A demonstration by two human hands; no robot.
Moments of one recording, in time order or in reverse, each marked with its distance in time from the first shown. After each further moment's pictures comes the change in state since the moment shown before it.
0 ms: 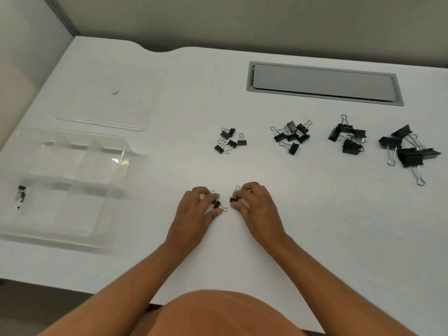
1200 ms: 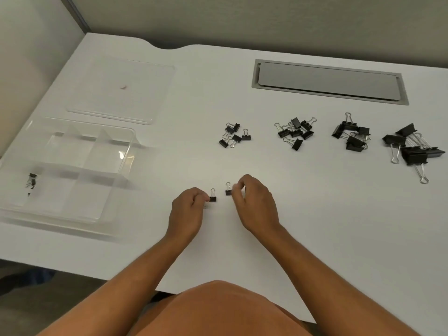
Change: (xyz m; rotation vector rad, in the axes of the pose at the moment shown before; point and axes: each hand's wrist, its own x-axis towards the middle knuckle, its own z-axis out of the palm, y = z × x) left_hand -0.010 0.034 -0.039 -0.487 0.039 -0.588; right_hand 0.000 -0.041 -0.006 0.043 -0.011 0.201
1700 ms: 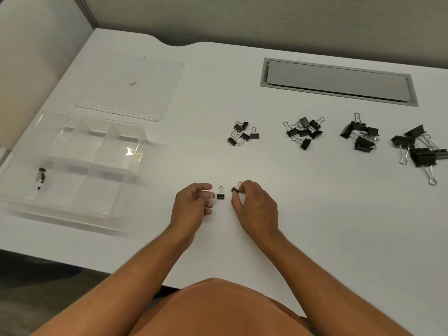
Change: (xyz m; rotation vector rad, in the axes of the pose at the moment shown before) left_hand 0.001 0.001 -0.011 -0.415 -0.056 -0.209; right_hand -0.008 0.008 0.035 -0.259 0.132 -0.096
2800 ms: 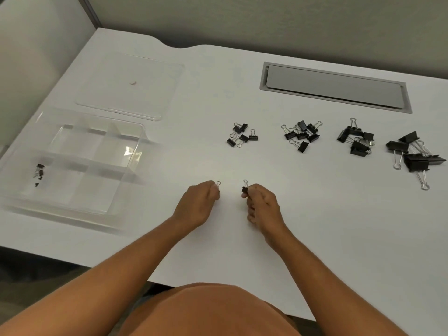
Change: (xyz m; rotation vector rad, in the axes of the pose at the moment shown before) left_hand 0.021 0.003 0.002 0.724 -0.173 0.278; right_hand -0.003 0.003 -0.038 0.920 -0.258 0.454
